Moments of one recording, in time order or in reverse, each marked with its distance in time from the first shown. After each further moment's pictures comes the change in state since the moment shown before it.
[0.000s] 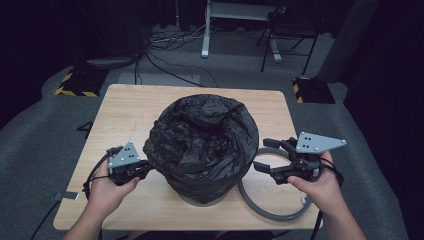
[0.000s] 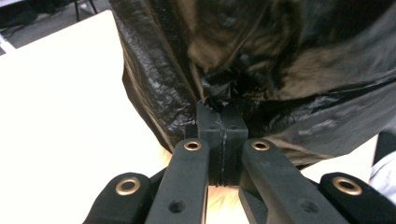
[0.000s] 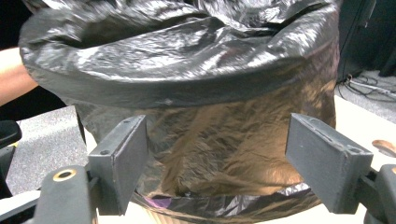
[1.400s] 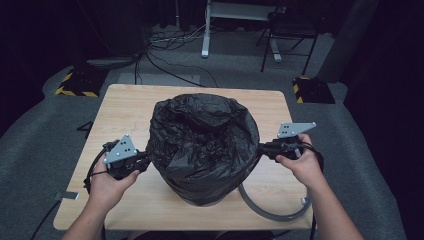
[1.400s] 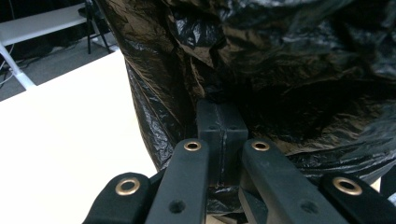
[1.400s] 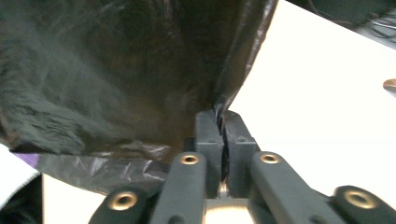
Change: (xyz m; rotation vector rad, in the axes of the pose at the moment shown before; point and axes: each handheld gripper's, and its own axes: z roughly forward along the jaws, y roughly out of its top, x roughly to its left) left arm 0.007 0.016 -0.010 -0.149 0.020 -0.013; right arm -0.072 -0.039 0.046 0.217 0.036 0.034
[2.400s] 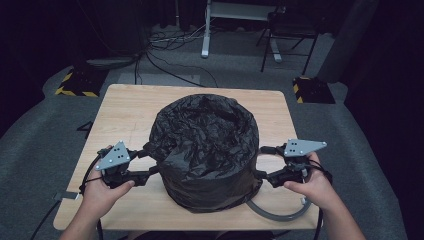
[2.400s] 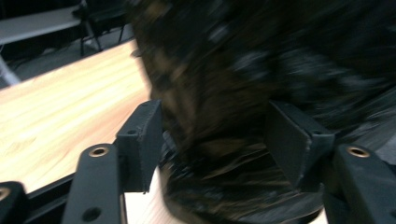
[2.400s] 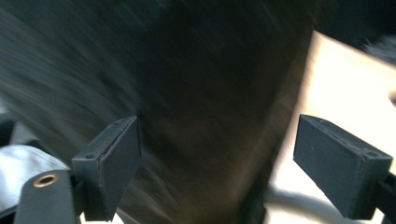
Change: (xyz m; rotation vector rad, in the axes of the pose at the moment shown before) left arm -0.001 -0.017 -0.010 -0.034 -0.040 -0.009; right arm 0.044 -0.015 -0.018 -0.091 -0.002 -0.039
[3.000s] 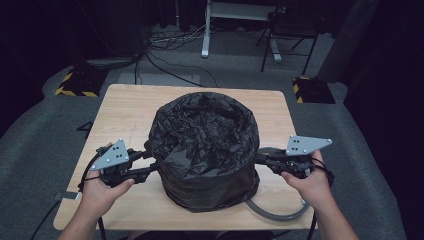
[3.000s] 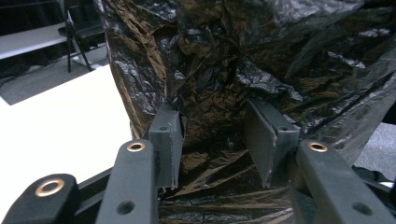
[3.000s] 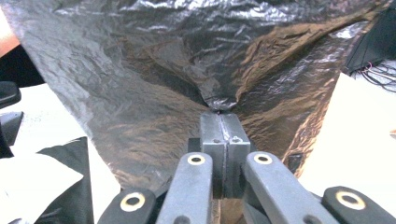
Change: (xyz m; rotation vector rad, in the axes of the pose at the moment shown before) left arm -0.005 0.014 -0.006 -0.043 -0.047 0.020; right arm 0.018 0.031 -0.011 -0.031 0.015 -0.056
